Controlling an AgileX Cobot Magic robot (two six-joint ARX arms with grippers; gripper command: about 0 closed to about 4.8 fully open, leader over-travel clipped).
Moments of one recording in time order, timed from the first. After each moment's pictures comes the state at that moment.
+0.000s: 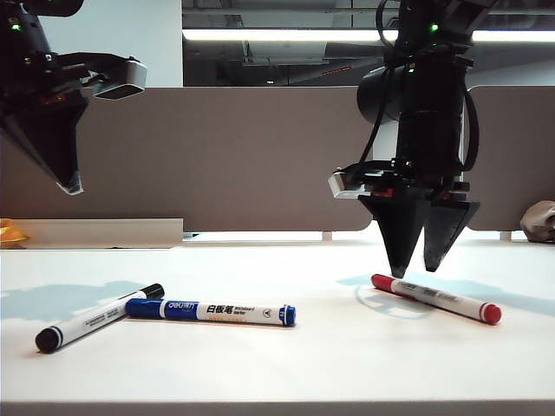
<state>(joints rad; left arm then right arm) -0.26 1.44 1.18 -0.88 0.15 0.43 0.41 1.95 1.53 -1.01 -0.05 -0.28</state>
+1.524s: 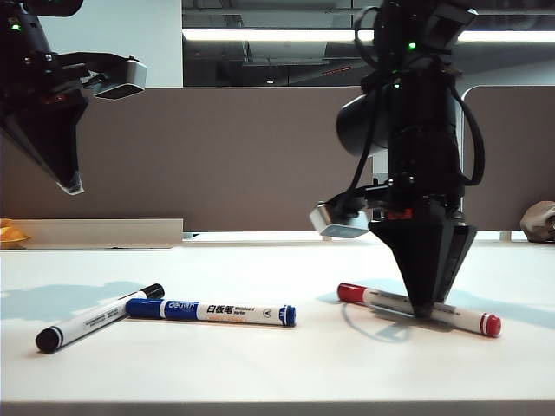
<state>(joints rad) -0.26 1.44 1.18 -0.88 0.15 0.43 0.51 1.97 1.46 -1.14 -0.11 -0.33</state>
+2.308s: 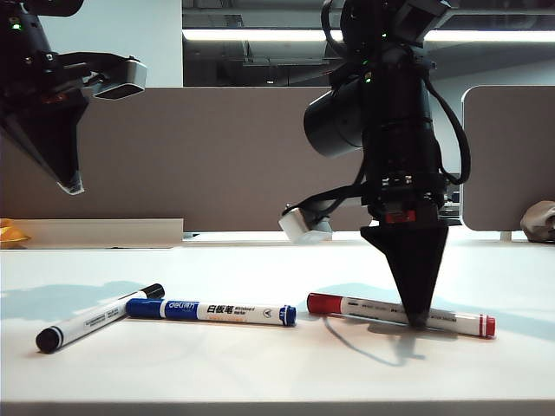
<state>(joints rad) -0.26 1.44 1.18 -0.88 0.15 0.42 0.60 1.97 1.45 -1.17 -0.04 -0.59</state>
